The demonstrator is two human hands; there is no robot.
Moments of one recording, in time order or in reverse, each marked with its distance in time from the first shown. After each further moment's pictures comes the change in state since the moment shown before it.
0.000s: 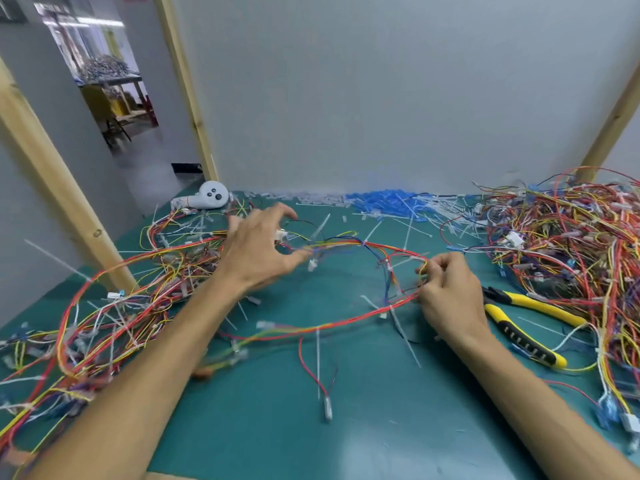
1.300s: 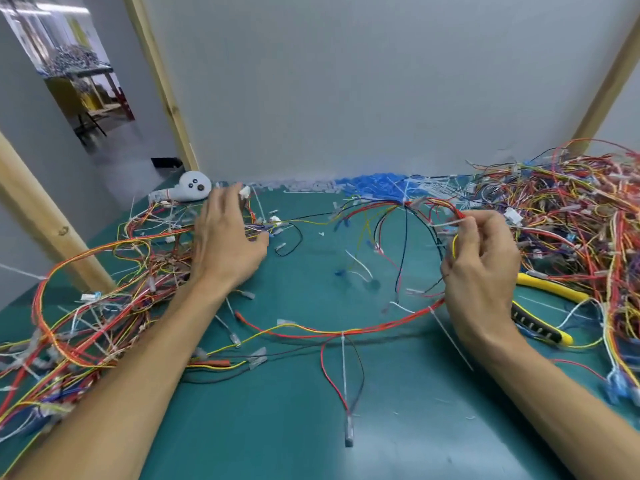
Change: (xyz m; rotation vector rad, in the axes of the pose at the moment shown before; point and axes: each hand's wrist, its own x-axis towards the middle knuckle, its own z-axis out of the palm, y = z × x) left_hand -0.001 -0.019 0.012 0.018 0.201 -0.171; right_hand -0.003 -0.005 -0.010 0.497 0.283 -0.191
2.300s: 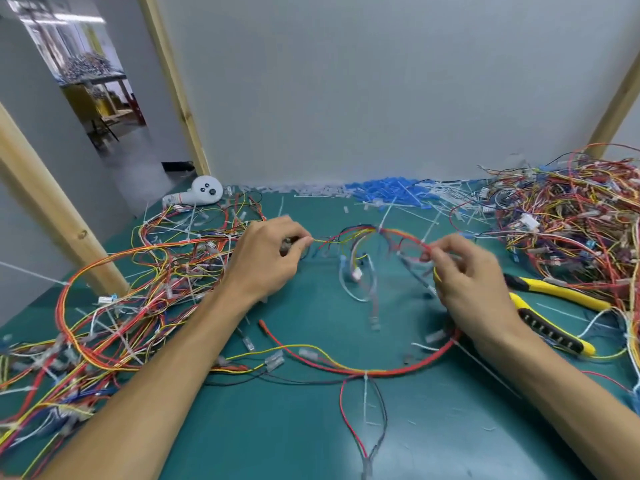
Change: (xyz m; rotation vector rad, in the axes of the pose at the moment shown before) left_hand -0.008 0.013 0.009 -0.266 -0.083 0.356; right_hand -0.002 0.011 0.002 -0.158 -0.314 0.070
